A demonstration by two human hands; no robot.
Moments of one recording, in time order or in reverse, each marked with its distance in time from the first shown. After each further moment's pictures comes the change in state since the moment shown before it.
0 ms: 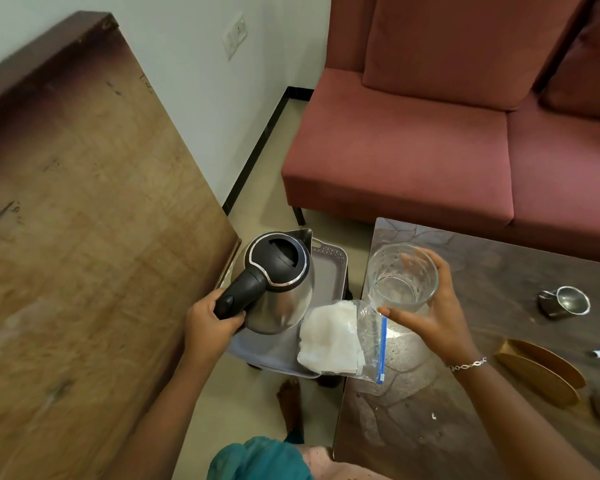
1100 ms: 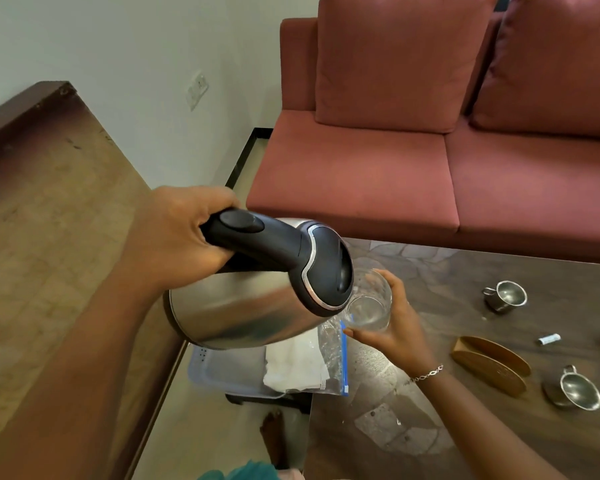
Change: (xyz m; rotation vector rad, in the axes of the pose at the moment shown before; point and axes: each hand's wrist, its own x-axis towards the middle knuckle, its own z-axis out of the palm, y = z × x) left_hand -0.026 0.253 -0.011 0.463 -0.169 0.991; right_hand -0.029 0.023 -0.045 -0.079 0.026 -0.055
